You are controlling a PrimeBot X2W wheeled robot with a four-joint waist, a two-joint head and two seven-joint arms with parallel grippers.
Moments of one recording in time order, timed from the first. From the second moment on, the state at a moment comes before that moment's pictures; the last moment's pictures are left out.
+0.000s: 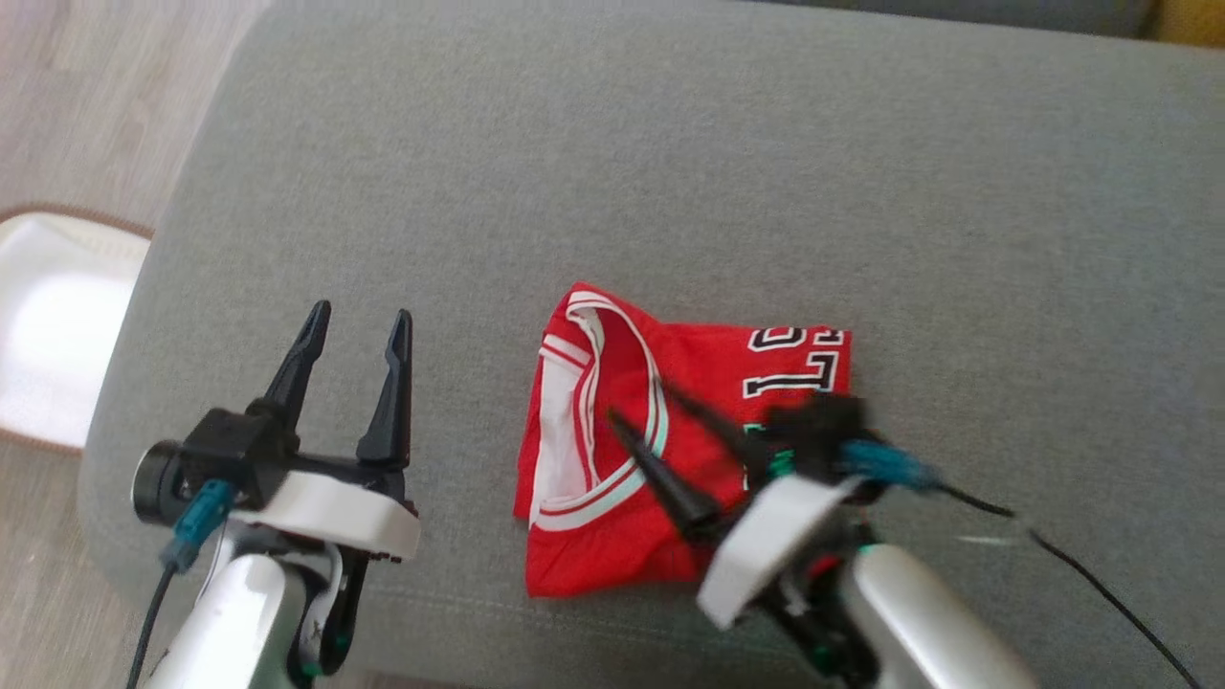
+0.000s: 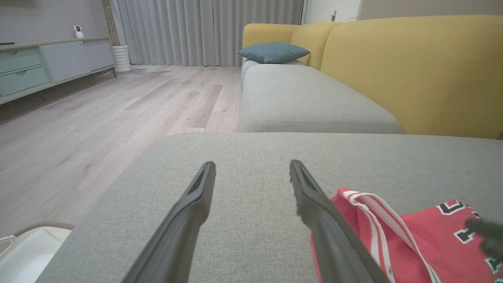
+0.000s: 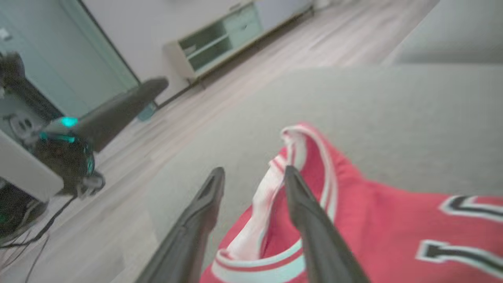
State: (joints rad) left arm -0.16 0.27 -0.38 0.08 -0.34 0.12 -0.25; right arm -0.24 -0.07 0.62 0.18 0.42 0.12 0.10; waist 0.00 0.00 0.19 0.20
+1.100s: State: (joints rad) left arm -0.01 0.34 -0.41 0.01 -0.34 0.19 -0.15; right arm 0.22 -0.04 -0.08 -0.20 0.21 0.12 0.05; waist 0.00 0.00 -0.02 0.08
